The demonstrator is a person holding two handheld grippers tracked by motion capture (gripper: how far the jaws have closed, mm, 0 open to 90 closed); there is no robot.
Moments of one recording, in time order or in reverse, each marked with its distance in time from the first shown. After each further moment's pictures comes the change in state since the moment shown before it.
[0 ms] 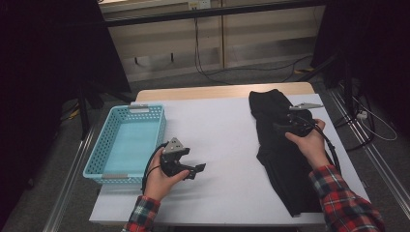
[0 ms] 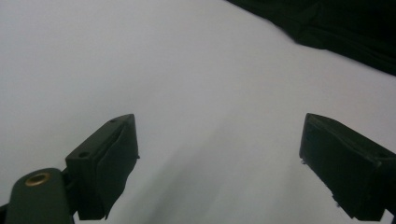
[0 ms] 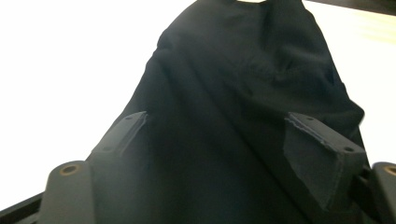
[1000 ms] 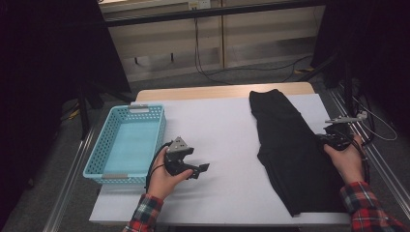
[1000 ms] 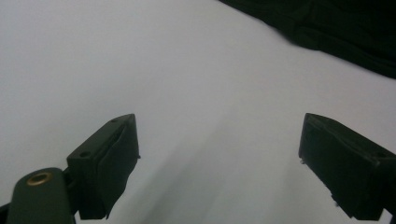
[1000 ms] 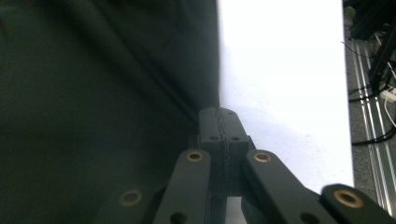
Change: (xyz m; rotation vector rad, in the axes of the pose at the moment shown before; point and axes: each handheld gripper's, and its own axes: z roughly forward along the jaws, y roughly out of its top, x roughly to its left) left arm -0.004 0.005 0.010 0.000 -0.027 0.006; right arm -0.078 -0.062 -0.045 0.125 -0.122 0.056
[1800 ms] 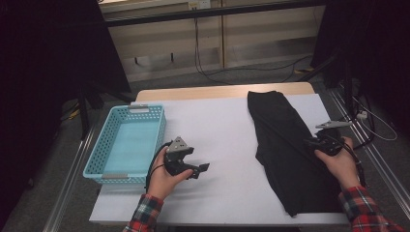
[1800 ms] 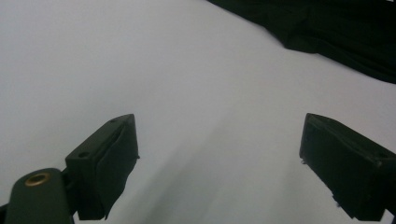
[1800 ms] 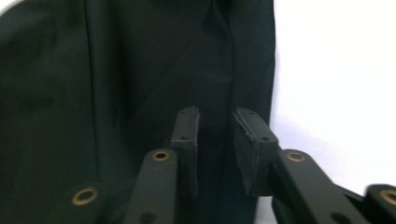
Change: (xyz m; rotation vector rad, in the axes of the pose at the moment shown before) left arm 0.000 0.001 -0.001 -0.004 0.000 0.000; right arm 0.025 -0.004 -0.001 -0.002 0.110 -0.050
